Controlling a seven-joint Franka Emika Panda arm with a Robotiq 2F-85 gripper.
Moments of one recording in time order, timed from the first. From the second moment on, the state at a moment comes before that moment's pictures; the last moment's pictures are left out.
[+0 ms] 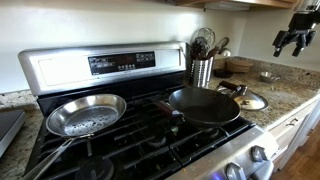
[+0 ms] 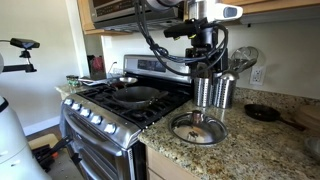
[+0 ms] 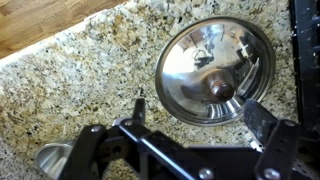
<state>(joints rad) -0.20 -0.08 -0.31 -2.25 -0.02 2.29 -0.13</state>
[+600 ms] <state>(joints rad) -0.20 0.04 -0.28 -2.25 0.02 2.43 -0.14</state>
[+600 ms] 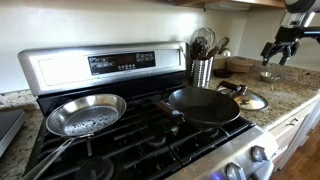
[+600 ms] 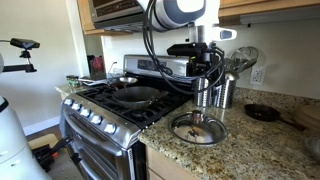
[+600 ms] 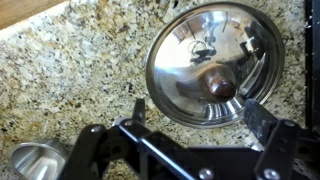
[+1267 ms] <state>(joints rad) -0.20 0.24 -0.21 -2.20 0.07 2.59 -0.17</state>
